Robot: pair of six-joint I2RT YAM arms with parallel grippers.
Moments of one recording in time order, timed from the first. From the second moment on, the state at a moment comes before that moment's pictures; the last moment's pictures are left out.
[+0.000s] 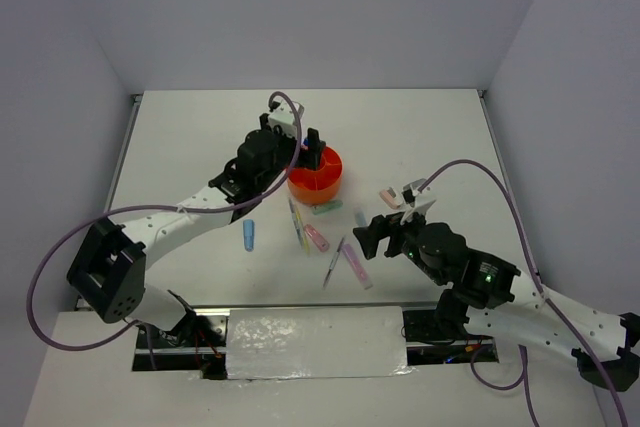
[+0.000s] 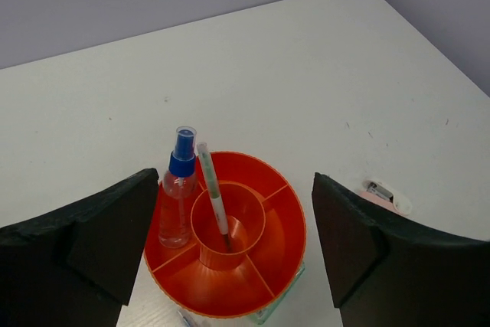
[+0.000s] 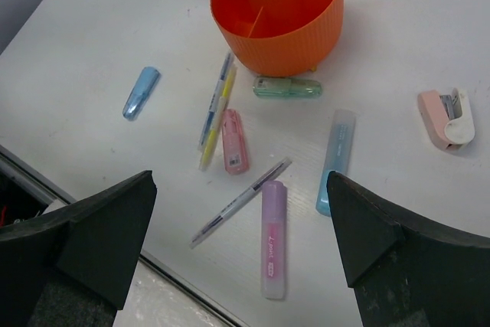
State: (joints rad) left arm -0.66 1.46 1.00 0.33 -0.17 -0.16; right arm 1.06 0.52 0.58 -0.38 0.47 0.45
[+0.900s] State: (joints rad) left arm -0.66 0.76 1.14 -0.76 -0.35 -0.39; right arm 1.29 1.61 1.08 -0.81 0.67 1.36
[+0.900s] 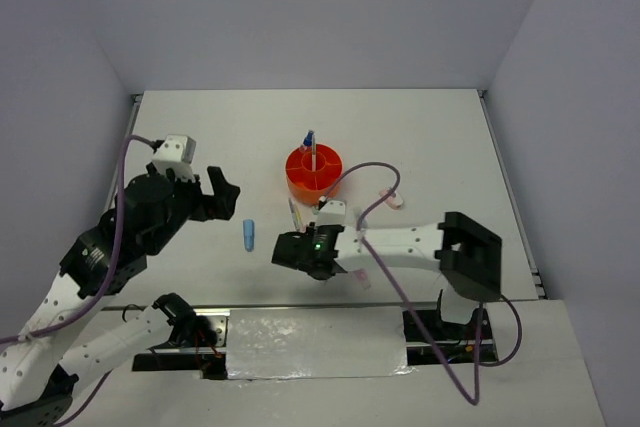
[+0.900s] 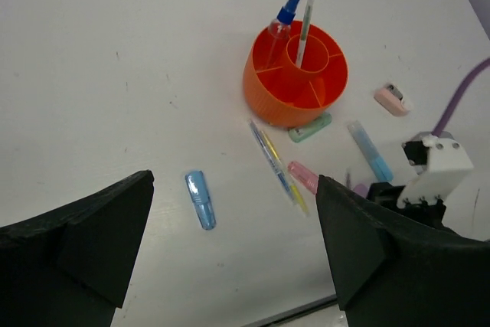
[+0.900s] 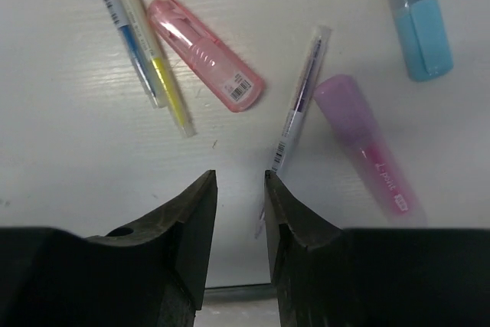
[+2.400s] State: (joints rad) left arm -0.57 0.71 0.86 -0.60 0.01 -0.38; right arm 1.26 1.73 1.05 -0.85 0.65 1.52
